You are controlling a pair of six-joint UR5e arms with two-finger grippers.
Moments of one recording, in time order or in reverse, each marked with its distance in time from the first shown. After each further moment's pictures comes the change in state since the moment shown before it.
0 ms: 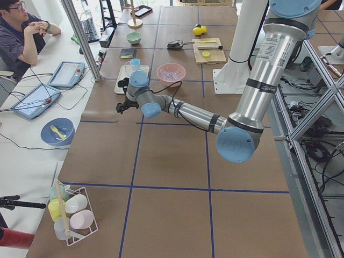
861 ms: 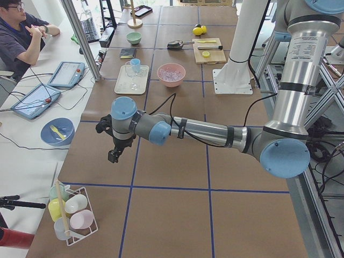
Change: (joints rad) left arm -0.357 0.180 -0.014 0.412 -0.162 0.136; right arm 0.001 -0.003 -0.016 0.000 0.000 0.004
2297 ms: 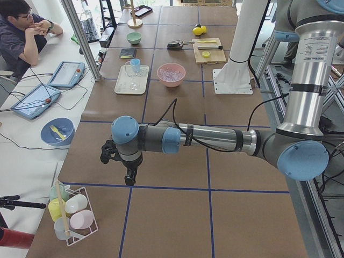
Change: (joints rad) left arm -0.100 0.033 -0.006 0.213 -0.065 -0.115; right arm 0.000 -0.009 0.001 0.000 0.000 0.006
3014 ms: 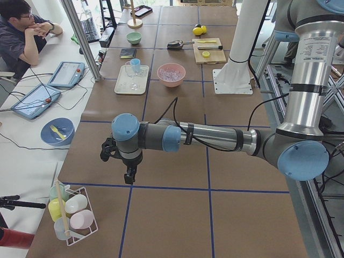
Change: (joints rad) left arm 0.002 0.001 -0.016 0.001 0.005 0.007; right arm 0.000 0.001 0.000 0.000 -0.002 0.067
